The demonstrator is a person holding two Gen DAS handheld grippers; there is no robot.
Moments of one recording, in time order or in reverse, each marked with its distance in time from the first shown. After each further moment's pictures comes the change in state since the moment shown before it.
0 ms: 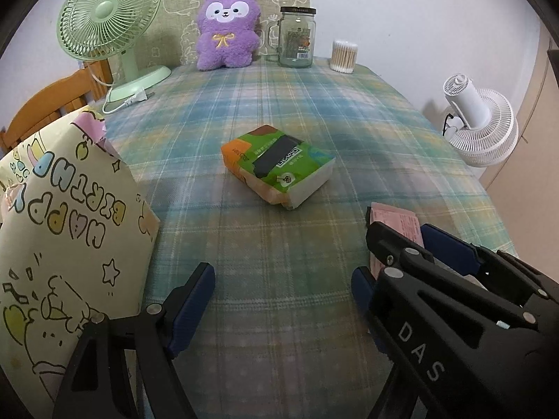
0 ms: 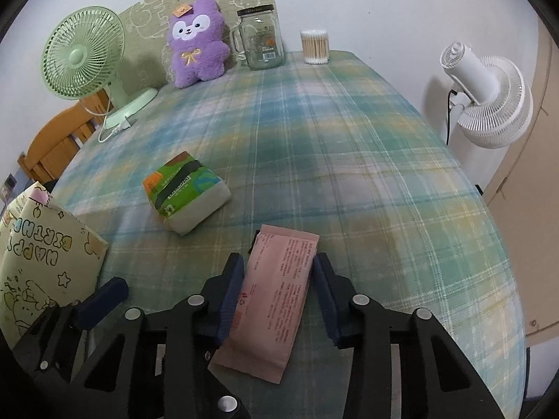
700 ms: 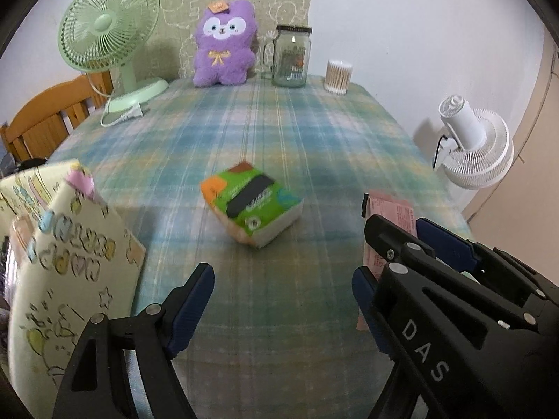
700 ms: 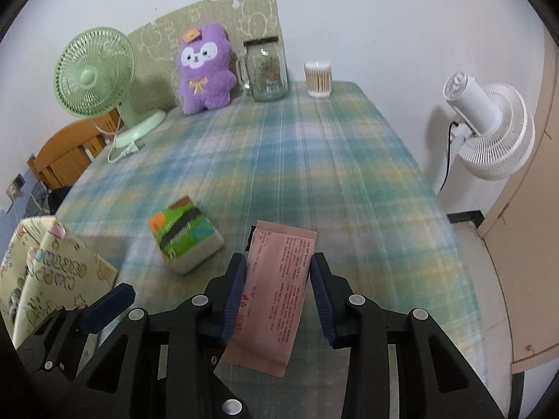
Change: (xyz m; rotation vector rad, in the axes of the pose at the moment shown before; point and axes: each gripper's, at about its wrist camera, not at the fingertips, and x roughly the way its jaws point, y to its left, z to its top) left arm -0.015 -0.022 0.026 -0.048 -0.045 -0.010; right arm -0.025 -0.017 0.032 -0.043 -0.086 0.033
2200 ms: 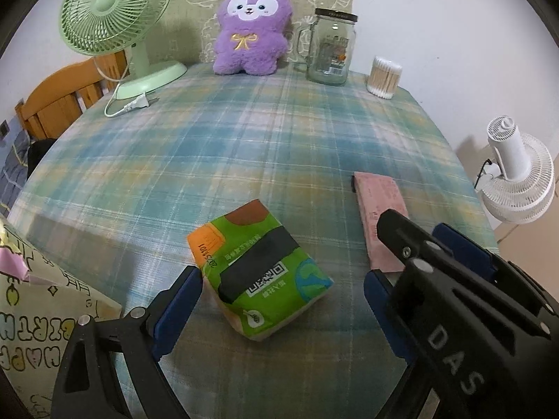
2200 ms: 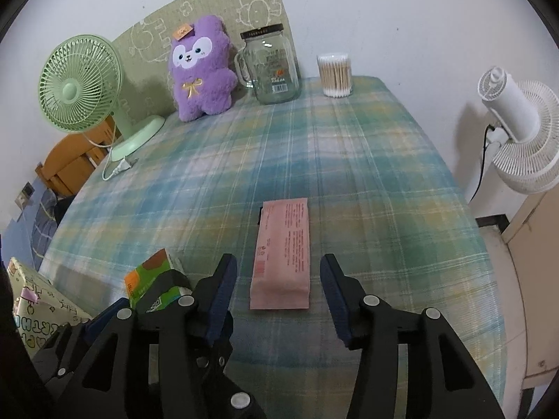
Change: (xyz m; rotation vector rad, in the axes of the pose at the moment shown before) left arm 0.064 0.003 0.043 -0.116 0.058 0.105; right arm 0.072 -0.013 0.048 0.008 0.048 0.090
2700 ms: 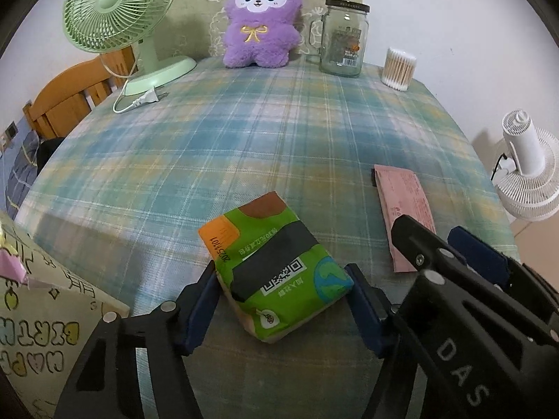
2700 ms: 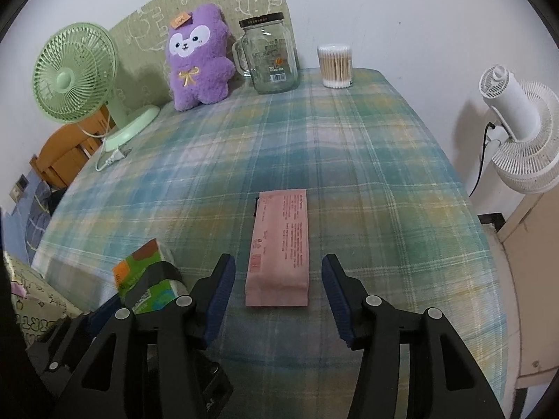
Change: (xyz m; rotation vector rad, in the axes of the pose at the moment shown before) left arm 0.007 0.003 0.004 0.012 0.024 0.058; right arm 0.009 0.003 -0.001 -0.022 0.033 -0.034
